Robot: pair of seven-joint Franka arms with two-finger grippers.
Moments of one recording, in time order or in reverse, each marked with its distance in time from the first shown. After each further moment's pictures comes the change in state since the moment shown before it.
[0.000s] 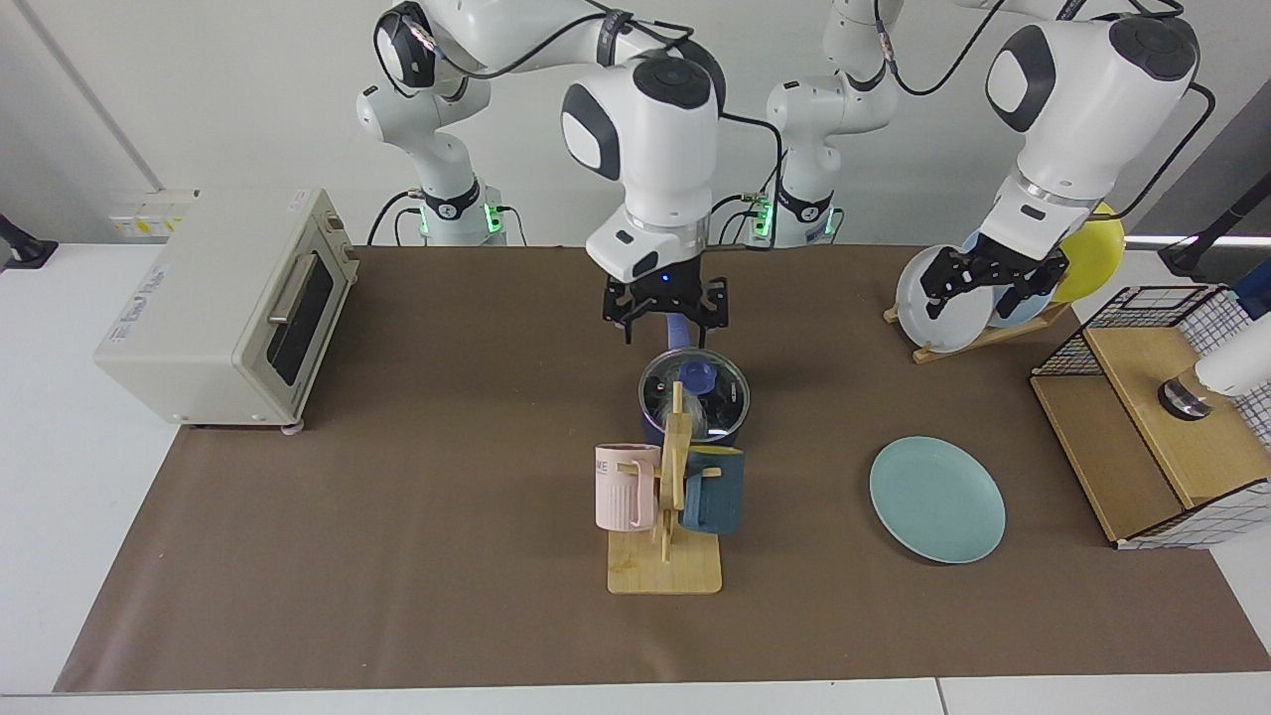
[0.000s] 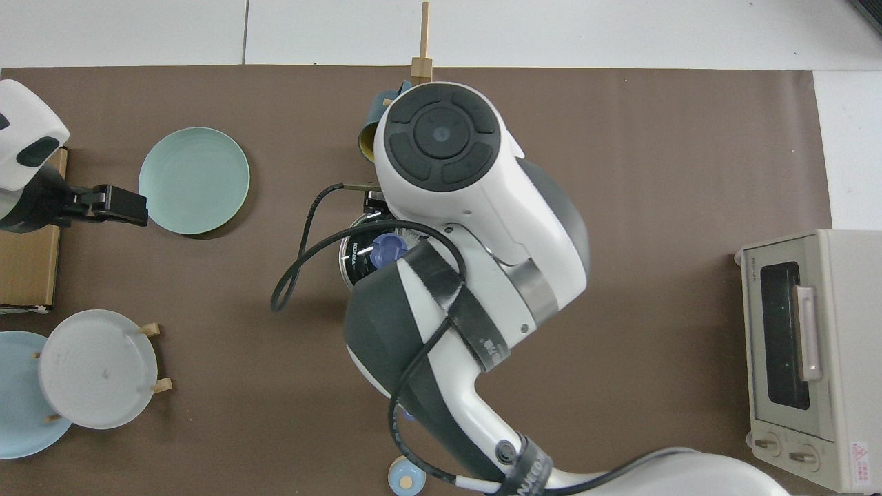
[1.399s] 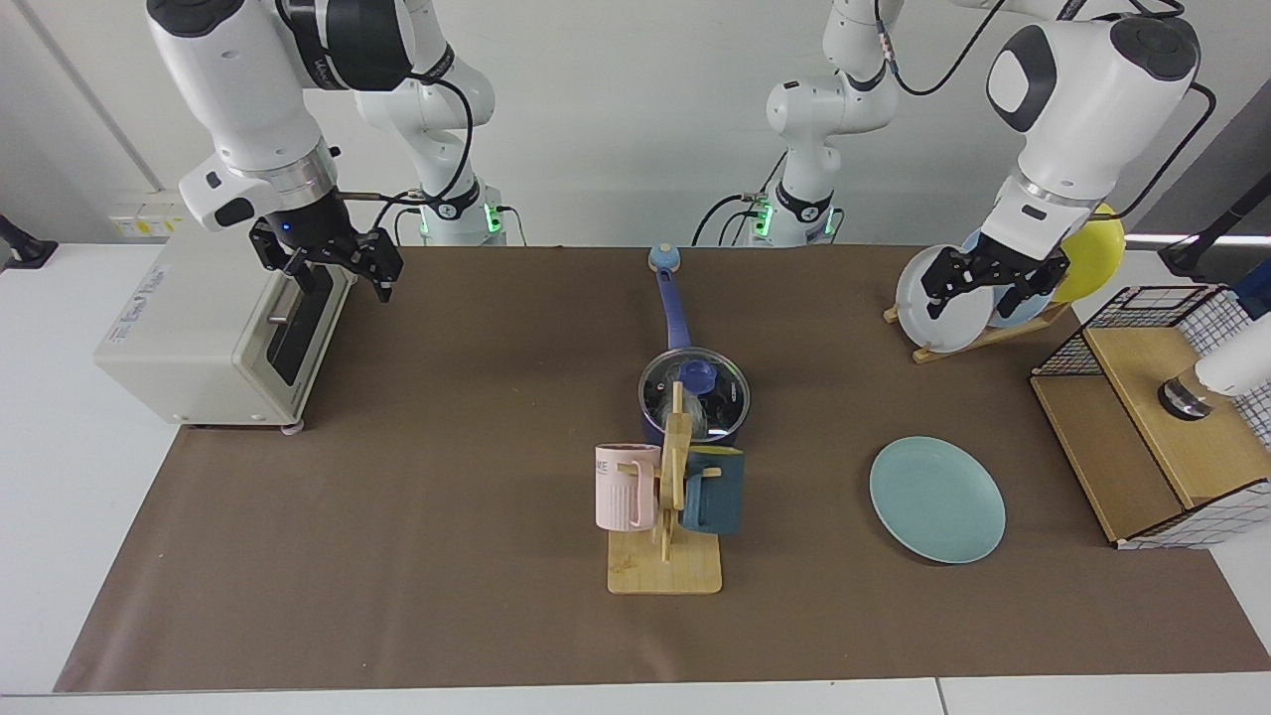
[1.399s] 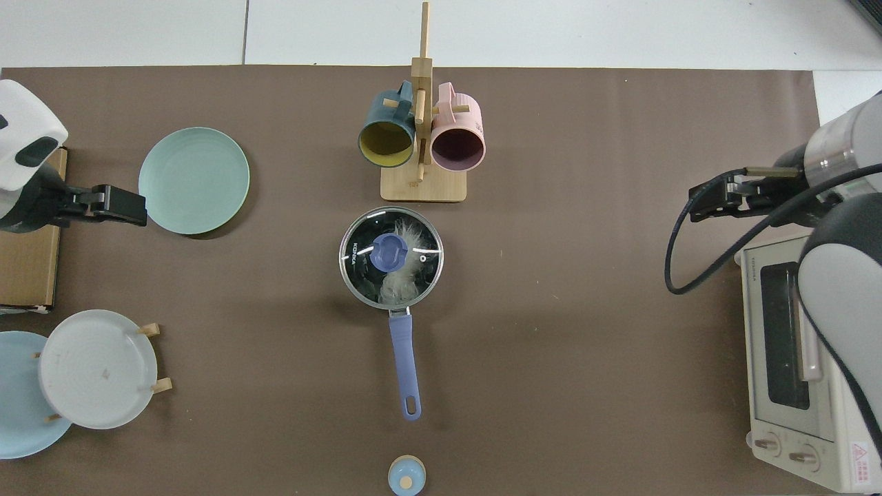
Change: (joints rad) left arm 0.000 0.000 0.001 0.000 0.000 0.000 0.000; right arm -0.542 -0.455 -0.004 -0.517 0.006 -0.048 -0.547
